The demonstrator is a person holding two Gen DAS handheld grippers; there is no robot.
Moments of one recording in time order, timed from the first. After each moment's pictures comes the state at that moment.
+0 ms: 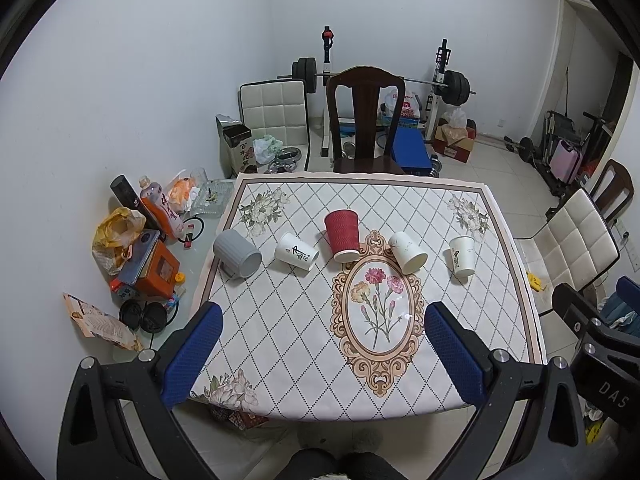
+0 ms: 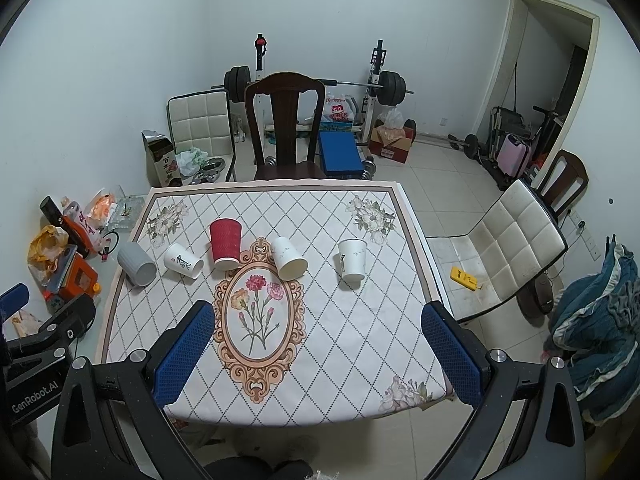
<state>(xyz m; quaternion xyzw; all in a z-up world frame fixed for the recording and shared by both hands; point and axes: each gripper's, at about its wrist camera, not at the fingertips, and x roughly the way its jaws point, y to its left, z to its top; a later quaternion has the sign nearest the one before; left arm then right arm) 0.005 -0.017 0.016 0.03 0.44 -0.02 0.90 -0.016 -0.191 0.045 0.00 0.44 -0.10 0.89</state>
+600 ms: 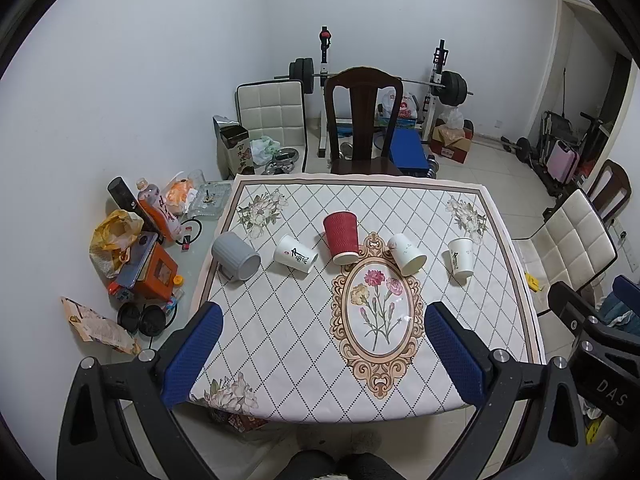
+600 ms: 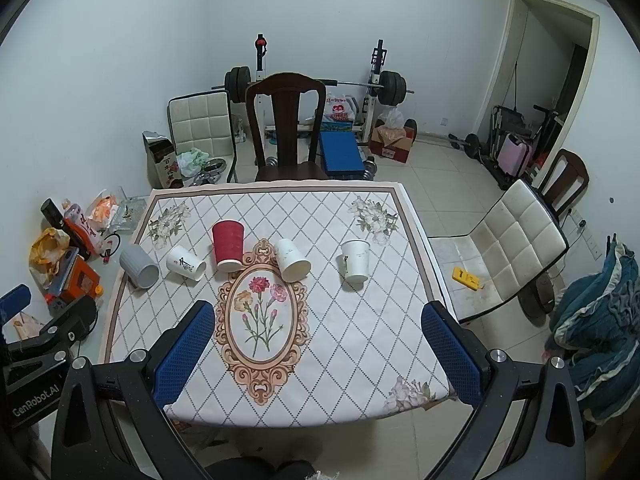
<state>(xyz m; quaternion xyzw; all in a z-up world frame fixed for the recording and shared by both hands) 0.005 -0.018 0.016 0.03 0.45 -0.03 0.89 -0.016 -0.191 0.045 0.00 0.44 -0.10 0.89</state>
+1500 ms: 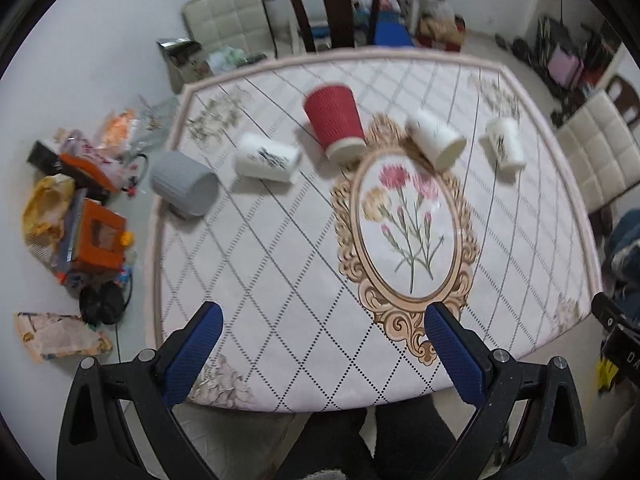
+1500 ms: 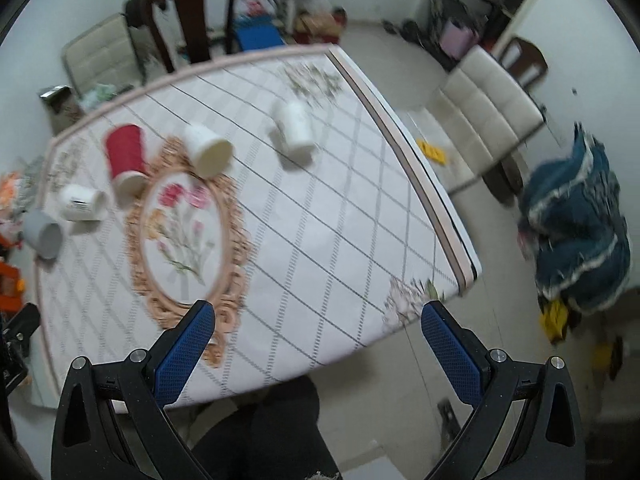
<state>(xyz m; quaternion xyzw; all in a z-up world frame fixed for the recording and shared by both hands) 0.081 -0.037 -0.172 0.10 0.59 -0.07 0.79 0.016 -0.242 -0.136 0.08 0.58 -0.24 0.77</state>
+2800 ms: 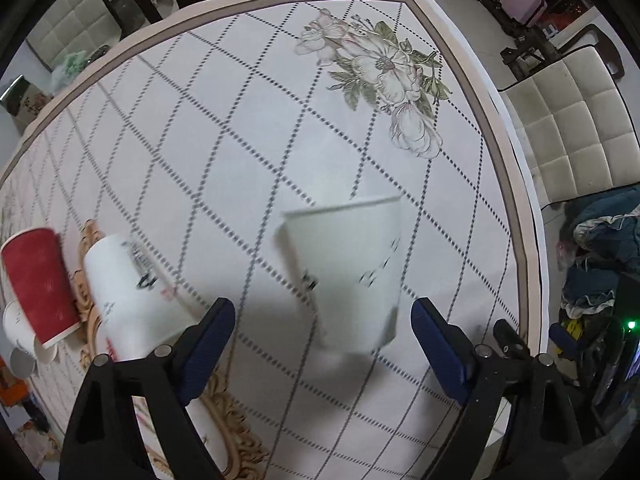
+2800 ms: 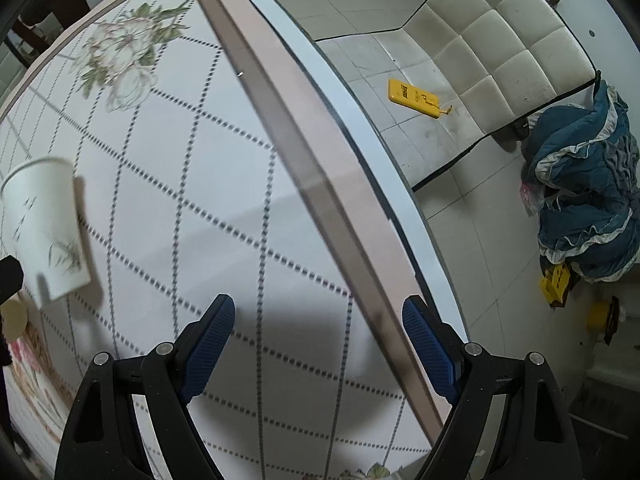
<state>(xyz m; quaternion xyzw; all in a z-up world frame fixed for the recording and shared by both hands) 0.279 -0.345 -0.310 0.10 0.69 -0.18 0.70 0.191 -0.543 -0.344 0.14 0.68 -0.26 0.67</state>
